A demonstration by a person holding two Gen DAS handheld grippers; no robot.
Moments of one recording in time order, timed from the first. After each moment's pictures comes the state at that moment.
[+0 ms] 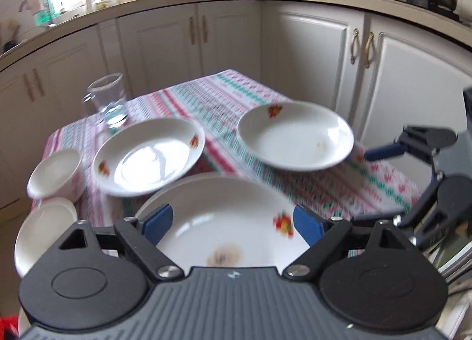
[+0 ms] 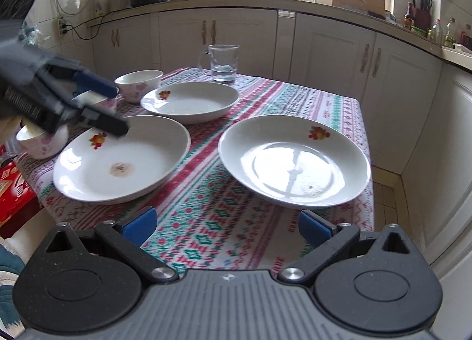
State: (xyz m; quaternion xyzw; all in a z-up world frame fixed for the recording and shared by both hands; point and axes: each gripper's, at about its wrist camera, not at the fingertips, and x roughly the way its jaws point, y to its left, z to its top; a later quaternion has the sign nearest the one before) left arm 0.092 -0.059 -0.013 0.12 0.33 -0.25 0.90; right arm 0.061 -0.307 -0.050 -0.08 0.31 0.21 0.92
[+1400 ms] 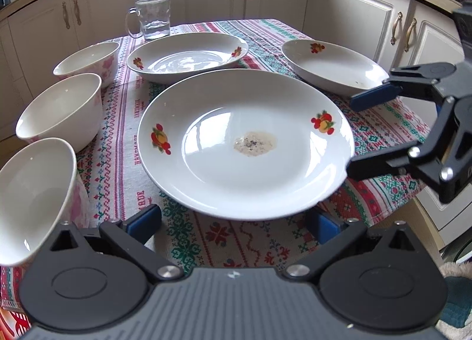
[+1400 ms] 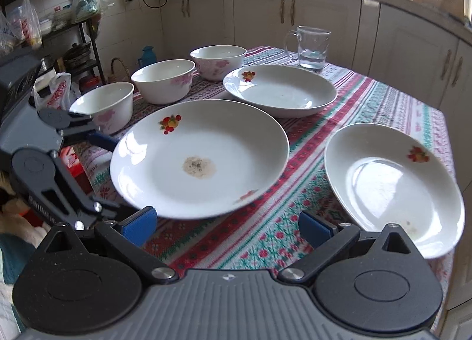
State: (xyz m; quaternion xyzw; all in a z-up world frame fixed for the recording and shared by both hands) left arm 0.061 -0.021 -0.082 0.06 0.40 -0.18 0.90; right arm 0.094 -0.245 -0.051 -0.10 0.36 0.35 0.86
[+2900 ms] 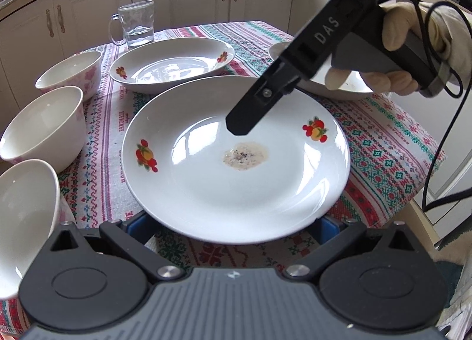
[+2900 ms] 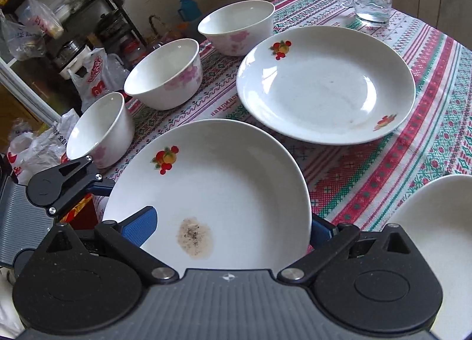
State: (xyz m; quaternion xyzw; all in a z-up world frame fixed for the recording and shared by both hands) left arm 0.073 -0.027 -0.081 0.07 0.39 -0.21 0.89; right arm 0.233 -0.190 -0.055 -0.07 0.52 0.44 0.73
